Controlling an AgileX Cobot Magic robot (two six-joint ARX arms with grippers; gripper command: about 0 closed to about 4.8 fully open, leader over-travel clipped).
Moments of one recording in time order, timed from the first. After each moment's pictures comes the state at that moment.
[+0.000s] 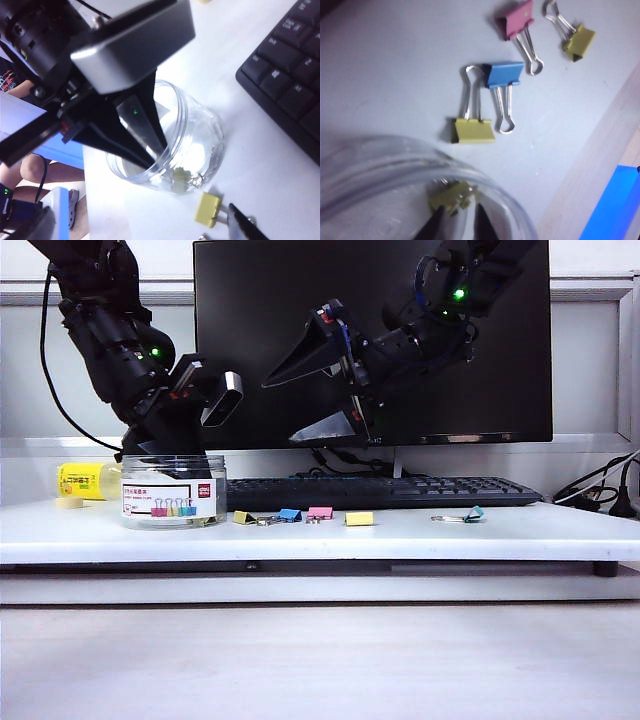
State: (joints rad) left arm -0.21 2.20 2.02 -1.31 0.63 0.50; right arm 0.38 2.15 1.87 -0.54 -1.04 0.00
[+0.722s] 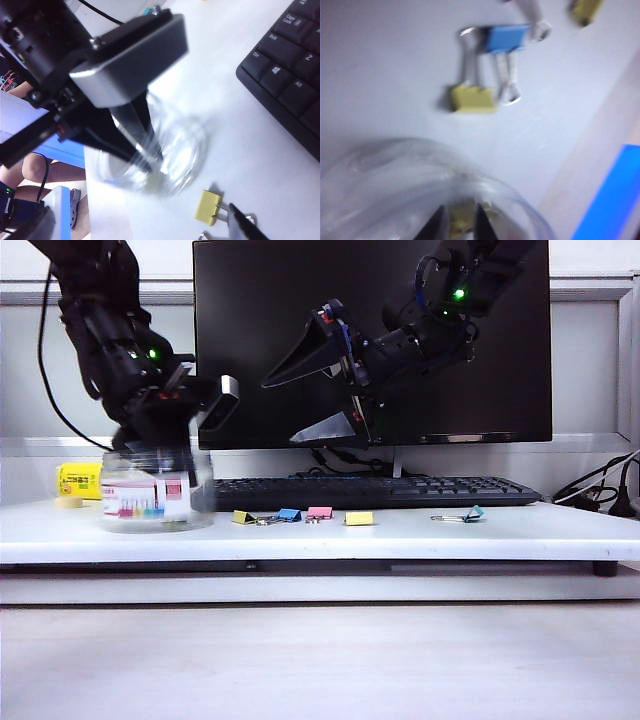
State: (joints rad) left arm -0.21 2.19 2.03 -1.39 0.56 0.55; right arm 0.38 2.15 1.87 -0.55 -1.04 0.00
